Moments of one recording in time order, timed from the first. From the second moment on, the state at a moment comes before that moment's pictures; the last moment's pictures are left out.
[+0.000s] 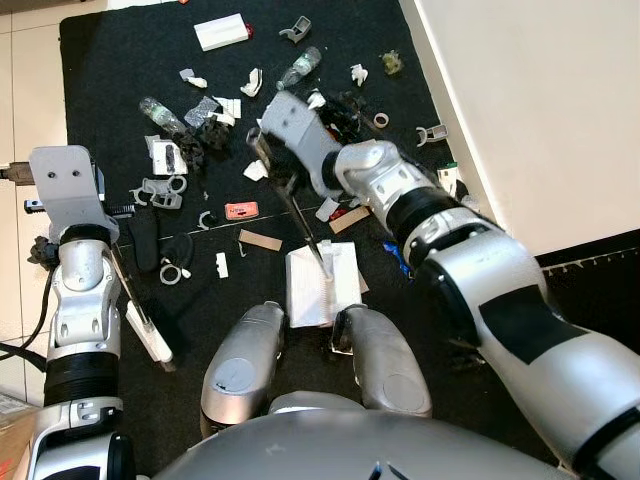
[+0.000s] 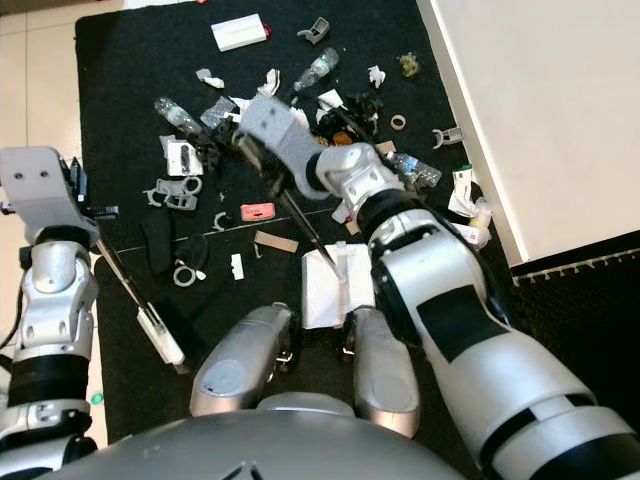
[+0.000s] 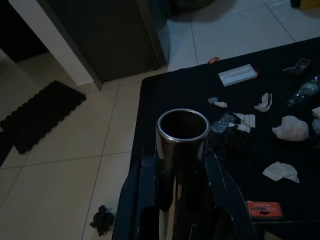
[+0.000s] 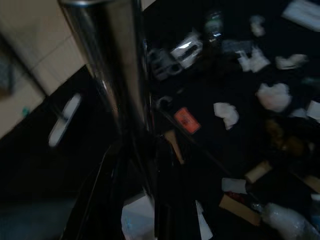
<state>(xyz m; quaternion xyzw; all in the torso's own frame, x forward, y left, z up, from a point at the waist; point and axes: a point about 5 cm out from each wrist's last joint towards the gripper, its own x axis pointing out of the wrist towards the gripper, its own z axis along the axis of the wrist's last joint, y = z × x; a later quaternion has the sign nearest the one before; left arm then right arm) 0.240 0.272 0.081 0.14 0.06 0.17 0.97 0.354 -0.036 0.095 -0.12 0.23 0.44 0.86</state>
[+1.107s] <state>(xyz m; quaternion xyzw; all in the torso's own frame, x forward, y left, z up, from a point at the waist) 0.241 0.272 0.081 0.14 0.06 0.17 0.97 0.374 -0.092 0.124 -0.27 0.18 0.46 0.83</state>
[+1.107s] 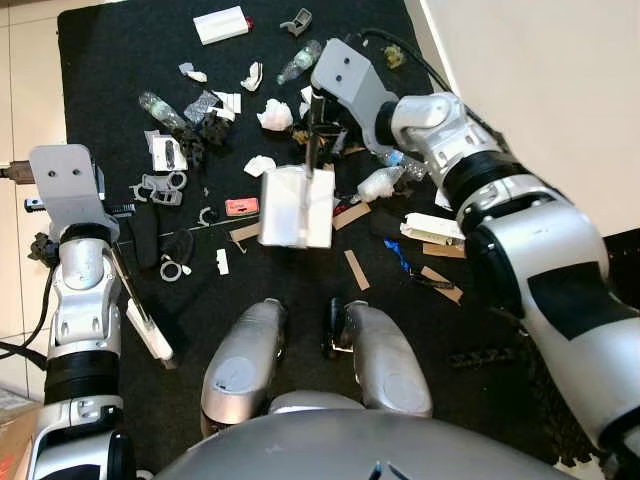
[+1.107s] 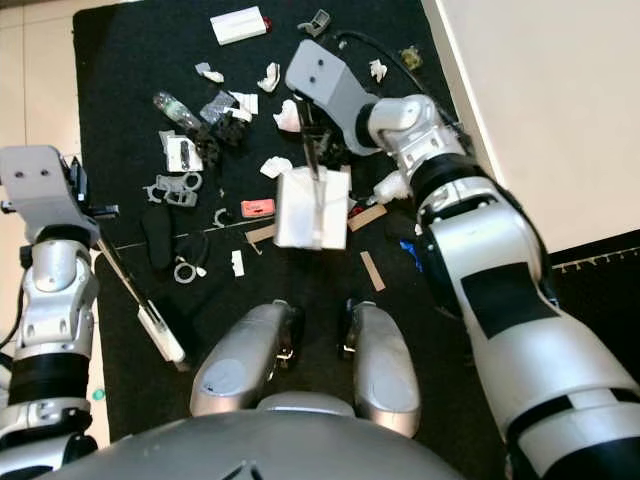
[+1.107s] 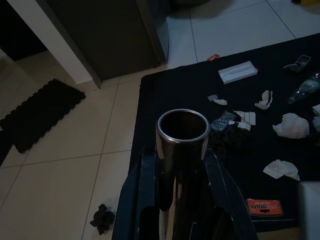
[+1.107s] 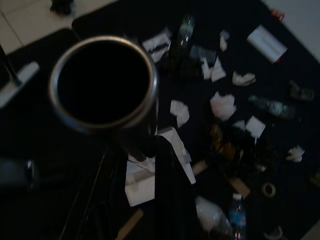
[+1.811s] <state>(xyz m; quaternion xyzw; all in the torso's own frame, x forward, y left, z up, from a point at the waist) 0.233 0.273 0.077 0.14 0.07 0.17 0.97 0.355 -0.063 0.101 -0.37 0.18 0.54 0.74</state>
